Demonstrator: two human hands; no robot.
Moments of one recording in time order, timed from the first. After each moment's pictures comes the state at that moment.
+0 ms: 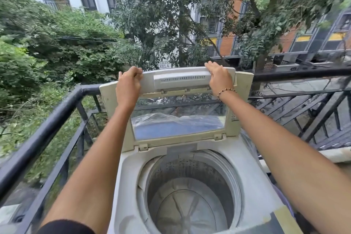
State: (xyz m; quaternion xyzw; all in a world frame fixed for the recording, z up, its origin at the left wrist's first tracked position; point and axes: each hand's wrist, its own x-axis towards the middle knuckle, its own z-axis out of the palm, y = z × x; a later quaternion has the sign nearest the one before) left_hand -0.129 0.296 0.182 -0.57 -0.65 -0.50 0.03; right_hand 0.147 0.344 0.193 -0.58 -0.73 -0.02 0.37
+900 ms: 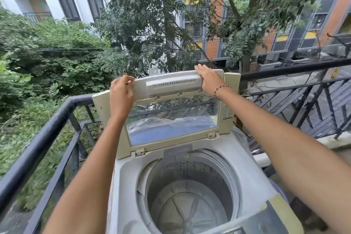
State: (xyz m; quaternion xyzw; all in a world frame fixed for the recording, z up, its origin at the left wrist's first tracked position) left_hand -0.129 0.281 0.178 -0.61 -0.62 -0.50 -0.01; right_hand 0.156 0.321 0.209 -0.57 -0.78 -0.04 0.24
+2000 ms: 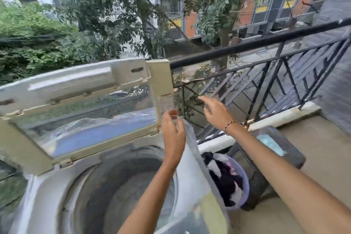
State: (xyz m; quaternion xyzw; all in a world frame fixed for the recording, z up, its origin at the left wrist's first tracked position) left_hand 0.260 0.241 0.037 -0.60 -0.53 -0.56 -0.22; right_hand 0.426 0.286 0.060 -0.61 -0.73 0.14 0.28
